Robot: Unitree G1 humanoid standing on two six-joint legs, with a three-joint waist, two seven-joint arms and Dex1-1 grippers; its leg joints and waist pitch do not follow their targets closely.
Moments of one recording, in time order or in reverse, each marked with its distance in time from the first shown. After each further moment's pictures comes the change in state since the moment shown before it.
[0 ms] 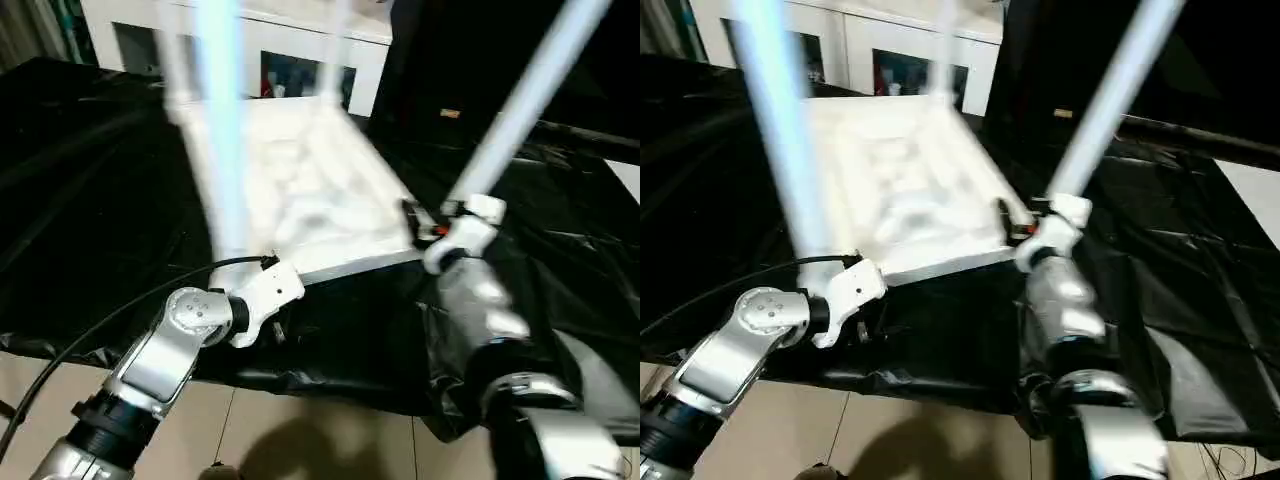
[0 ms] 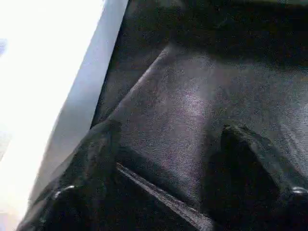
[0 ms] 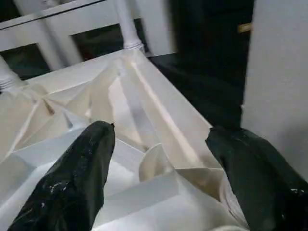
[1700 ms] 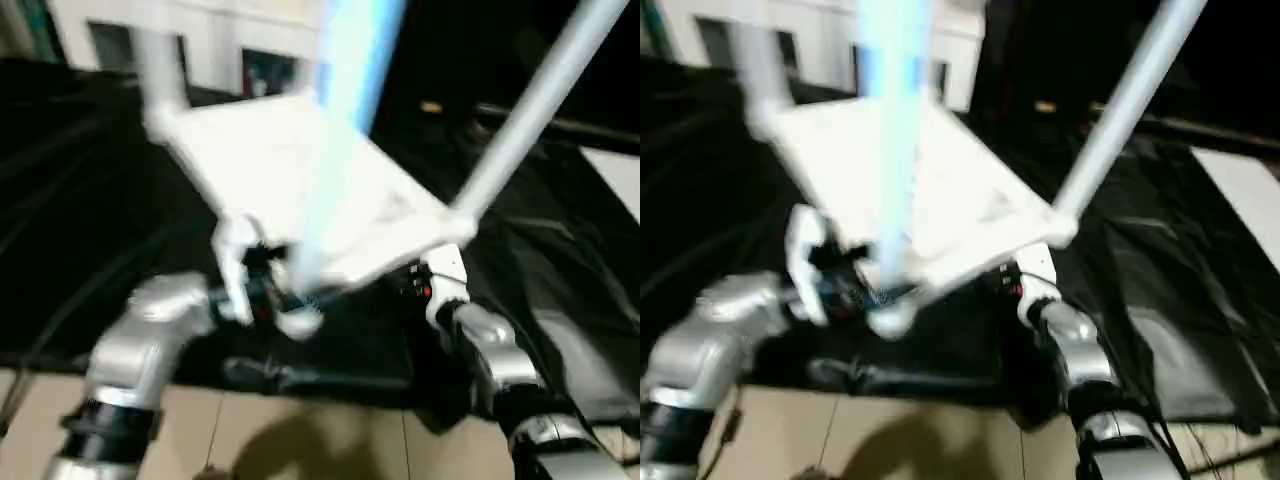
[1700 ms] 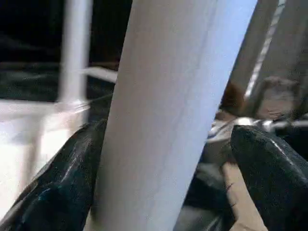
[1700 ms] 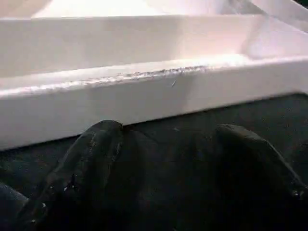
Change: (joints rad) left arm -0.015 -0.194 0.169 -0.068 -0.469 -0.003 -0.136; right arm 0.176 -0.040 0.253 -0.033 -0.302 0.019 0.122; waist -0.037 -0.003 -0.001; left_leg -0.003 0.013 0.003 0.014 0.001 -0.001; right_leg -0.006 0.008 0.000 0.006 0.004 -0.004
